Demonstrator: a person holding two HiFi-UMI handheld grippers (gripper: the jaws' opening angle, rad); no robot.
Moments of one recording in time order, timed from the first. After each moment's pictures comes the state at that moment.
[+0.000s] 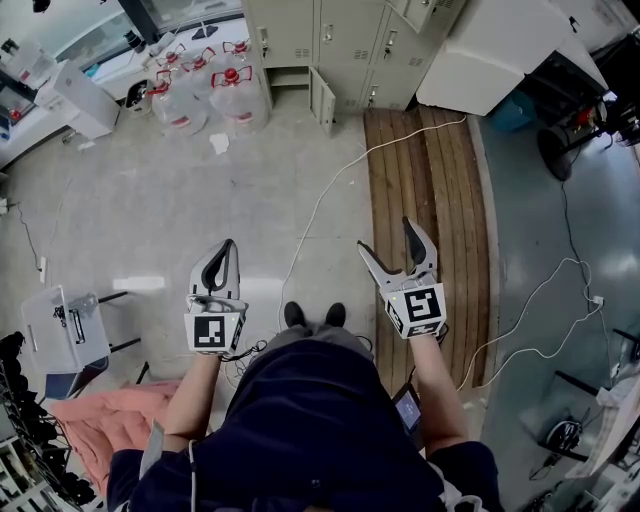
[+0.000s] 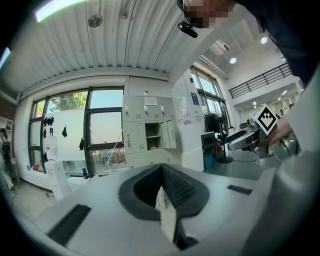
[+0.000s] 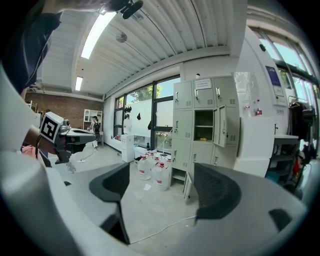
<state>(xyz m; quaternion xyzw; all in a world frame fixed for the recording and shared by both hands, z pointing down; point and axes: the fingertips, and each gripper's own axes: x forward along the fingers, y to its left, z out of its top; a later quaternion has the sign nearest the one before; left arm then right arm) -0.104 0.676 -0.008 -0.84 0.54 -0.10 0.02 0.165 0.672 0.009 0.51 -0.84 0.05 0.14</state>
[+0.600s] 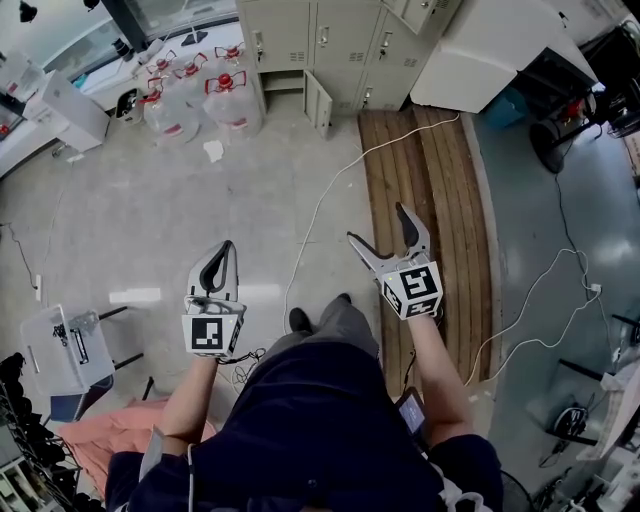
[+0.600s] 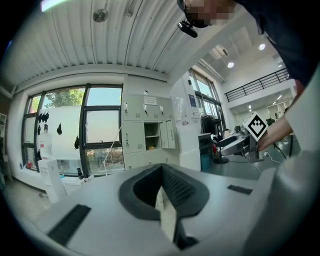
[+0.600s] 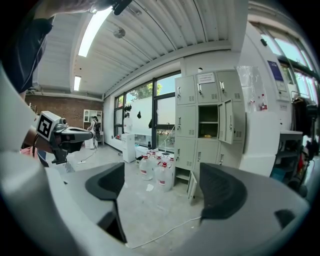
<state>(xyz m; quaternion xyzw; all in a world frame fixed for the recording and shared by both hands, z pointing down) -0.142 0.651 -0.001 -0.85 0.51 -0.09 0.01 0.119 0.629 0.032 0.51 -0.85 0.07 0.14</state>
